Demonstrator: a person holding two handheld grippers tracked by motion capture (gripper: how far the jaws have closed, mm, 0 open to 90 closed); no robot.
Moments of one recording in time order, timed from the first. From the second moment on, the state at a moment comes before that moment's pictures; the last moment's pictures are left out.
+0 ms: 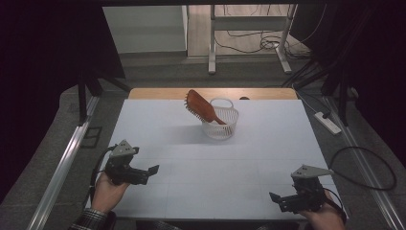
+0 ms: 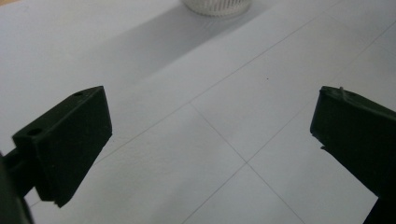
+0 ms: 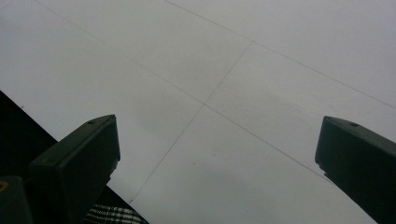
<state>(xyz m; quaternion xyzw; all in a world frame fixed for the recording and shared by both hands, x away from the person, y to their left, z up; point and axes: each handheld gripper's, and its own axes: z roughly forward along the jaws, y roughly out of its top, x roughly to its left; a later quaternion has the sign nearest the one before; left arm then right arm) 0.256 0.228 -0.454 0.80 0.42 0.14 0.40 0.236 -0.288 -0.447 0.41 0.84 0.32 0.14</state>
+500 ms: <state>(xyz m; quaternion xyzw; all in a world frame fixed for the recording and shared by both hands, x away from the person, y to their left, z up) 0.242 0.232 -0.459 0.80 0.42 0.14 0.40 0.235 -0.287 -0.447 0.42 0.84 0.31 0.15</state>
